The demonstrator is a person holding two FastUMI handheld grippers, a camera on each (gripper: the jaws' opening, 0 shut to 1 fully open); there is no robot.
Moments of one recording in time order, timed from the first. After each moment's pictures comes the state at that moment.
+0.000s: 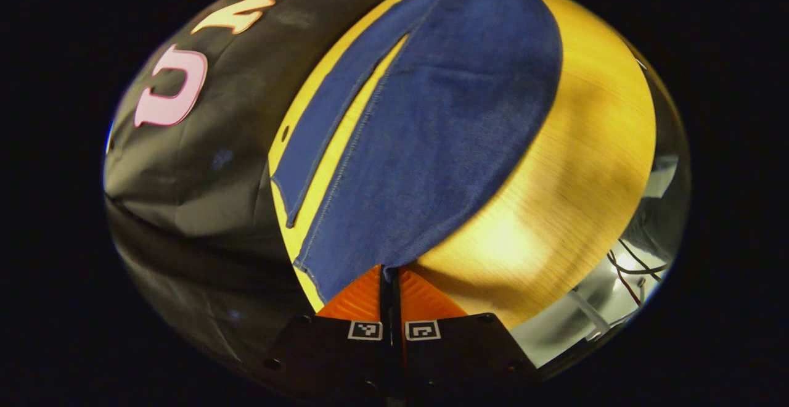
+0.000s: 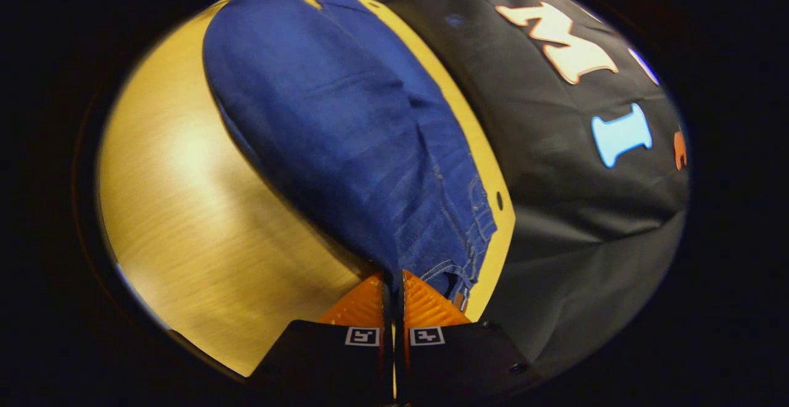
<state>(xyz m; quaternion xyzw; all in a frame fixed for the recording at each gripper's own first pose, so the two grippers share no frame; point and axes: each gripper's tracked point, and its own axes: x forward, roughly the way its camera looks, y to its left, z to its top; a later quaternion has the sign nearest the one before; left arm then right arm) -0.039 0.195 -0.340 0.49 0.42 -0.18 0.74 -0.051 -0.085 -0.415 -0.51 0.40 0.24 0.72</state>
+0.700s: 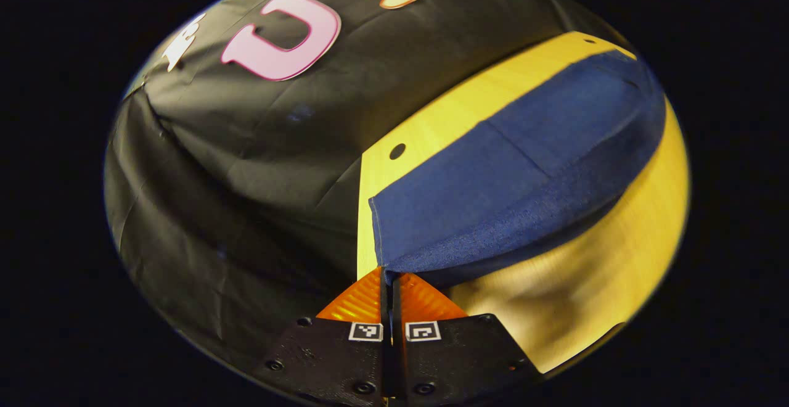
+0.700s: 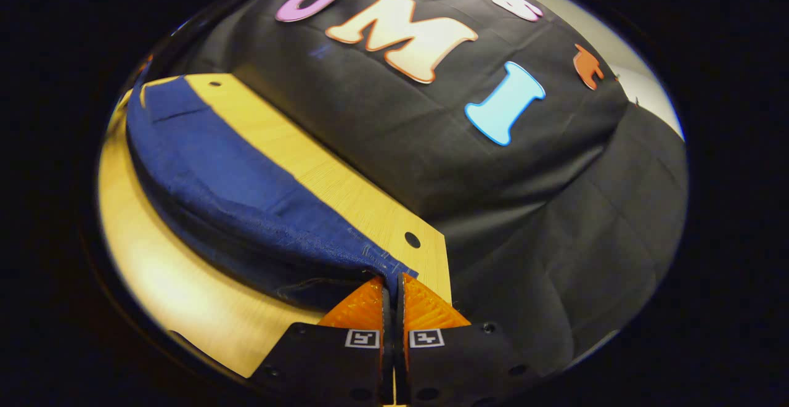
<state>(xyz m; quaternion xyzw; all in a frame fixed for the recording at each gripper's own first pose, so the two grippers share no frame) 0.131 0.177 -0.240 0.34 0.37 0.00 0.87 0.112 -0.048 -0.331 -0.33 0.30 0.05 0.89</state>
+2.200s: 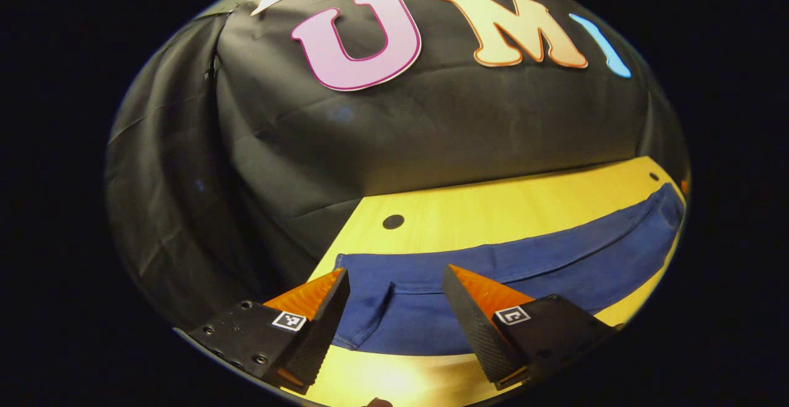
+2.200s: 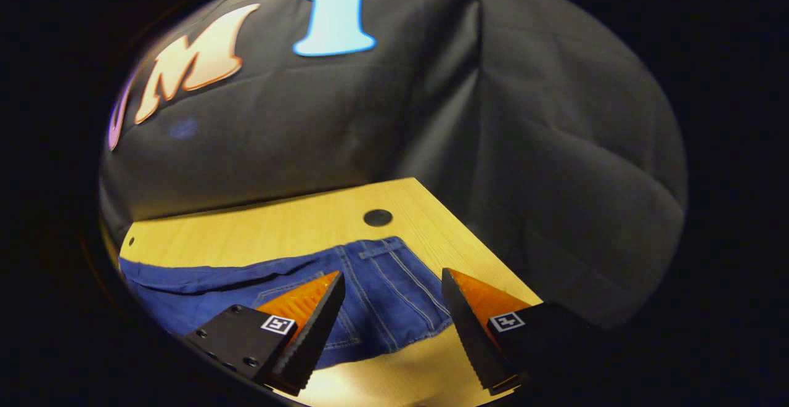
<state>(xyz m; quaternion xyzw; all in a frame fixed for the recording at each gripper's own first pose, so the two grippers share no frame) 0.234 0.118 -0.177 0.11 0.27 0.05 0.96 0.193 -0.173 -0.429 0.00 0.38 -0.17 0.91</state>
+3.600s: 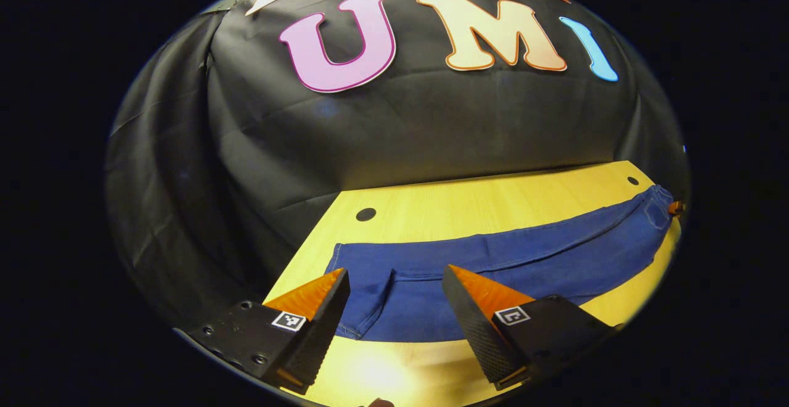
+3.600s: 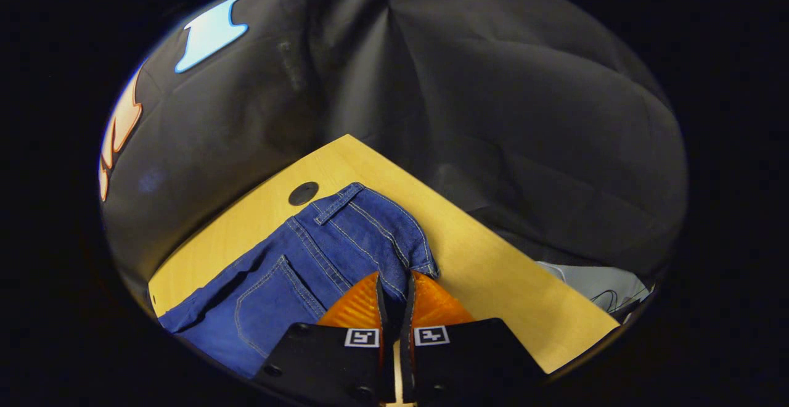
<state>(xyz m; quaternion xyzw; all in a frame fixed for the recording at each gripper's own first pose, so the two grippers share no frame) 0.241 0.078 -0.157 0.11 0.28 0.02 0.95 0.164 -0.182 -0.490 0.13 0.44 -0.24 0.86</state>
